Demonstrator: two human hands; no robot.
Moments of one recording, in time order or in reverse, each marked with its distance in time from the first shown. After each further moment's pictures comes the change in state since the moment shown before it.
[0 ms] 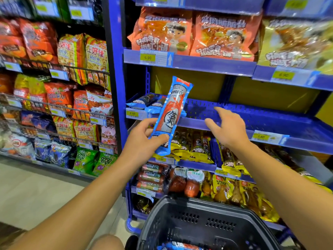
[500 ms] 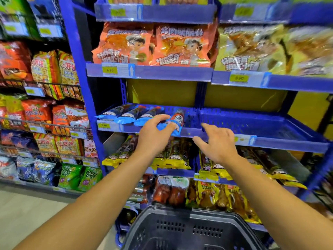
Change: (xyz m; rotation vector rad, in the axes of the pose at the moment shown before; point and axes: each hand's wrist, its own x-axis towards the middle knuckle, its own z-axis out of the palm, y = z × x) left_hand 0.051 0.028 0.118 0.268 0.149 0.025; right_hand -0.023 0.067 -0.006 -0.084 -0.038 -0.017
